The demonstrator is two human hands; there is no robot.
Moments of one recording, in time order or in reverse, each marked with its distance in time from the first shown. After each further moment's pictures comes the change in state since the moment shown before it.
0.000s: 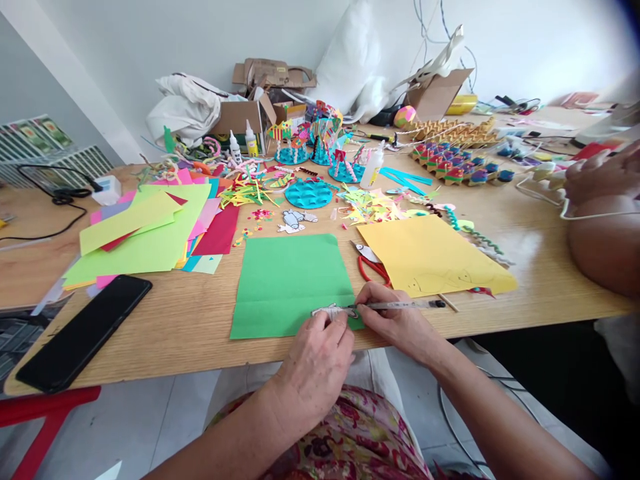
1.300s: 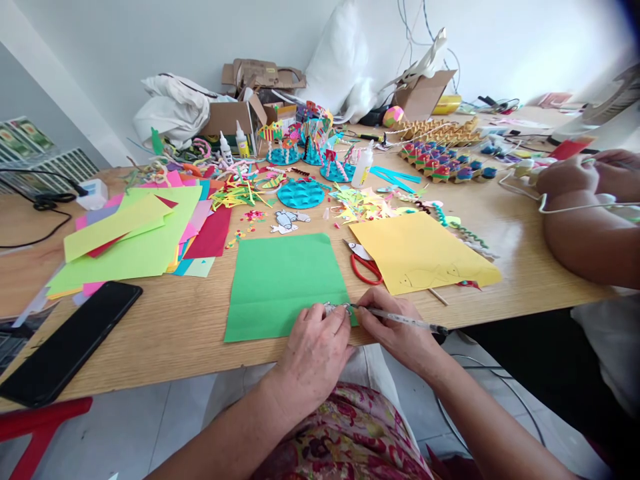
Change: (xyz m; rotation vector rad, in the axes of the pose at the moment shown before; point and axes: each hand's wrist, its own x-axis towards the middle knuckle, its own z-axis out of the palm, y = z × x) left_hand 0.006 -0.002 -0.003 -0.042 -0.016 -0.026; right_hand -0.019 0.007 0.004 -0.211 0.140 -0.048
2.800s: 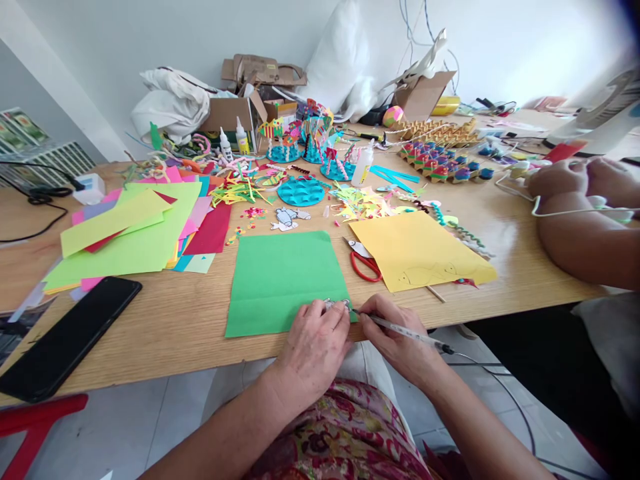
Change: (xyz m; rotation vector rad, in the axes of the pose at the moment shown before) left_hand 0.000 -0.001 0.000 -0.017 -0.014 0.006; right_hand -0.016 -0.005 0.005 -0.028 0.022 0.020
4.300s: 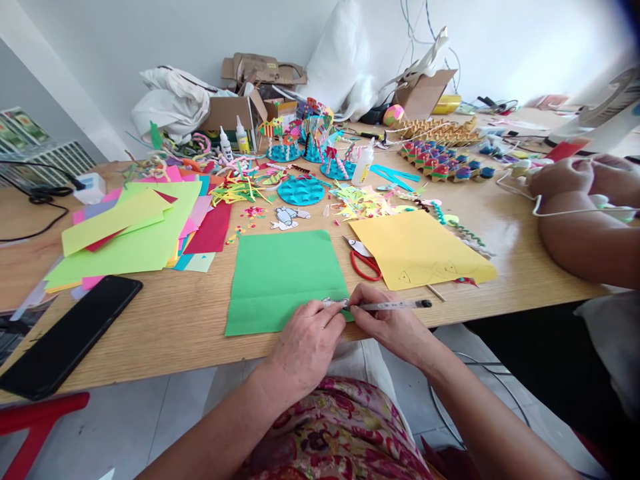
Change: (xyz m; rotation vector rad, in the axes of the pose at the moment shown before) left_hand -0.005 -0.013 0.004 -0.118 0.063 0.069; right_hand 0.022 -0.006 -0.004 0.127 -0.151 0.025
